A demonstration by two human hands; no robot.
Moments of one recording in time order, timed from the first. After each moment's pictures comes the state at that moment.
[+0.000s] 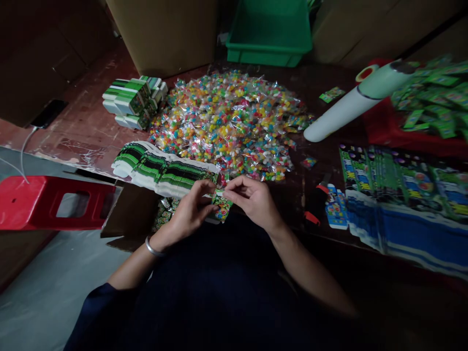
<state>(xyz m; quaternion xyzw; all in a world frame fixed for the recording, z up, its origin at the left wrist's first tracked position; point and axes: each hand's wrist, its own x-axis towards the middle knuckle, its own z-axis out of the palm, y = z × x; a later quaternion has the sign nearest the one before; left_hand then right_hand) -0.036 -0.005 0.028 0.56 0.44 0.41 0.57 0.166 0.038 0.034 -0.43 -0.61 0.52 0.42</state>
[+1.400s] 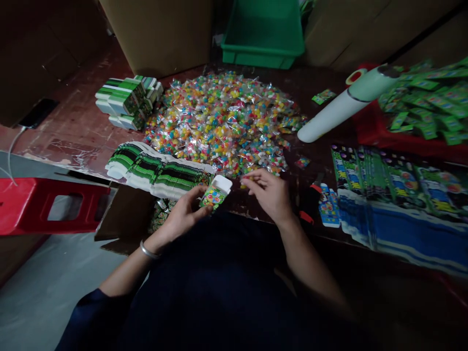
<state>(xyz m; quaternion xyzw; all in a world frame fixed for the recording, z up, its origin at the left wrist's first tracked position) -0.042 -0.003 0.029 0.53 0.47 0.36 0.61 0.212 0.056 0.013 -0.54 -0.68 0.32 0.39</state>
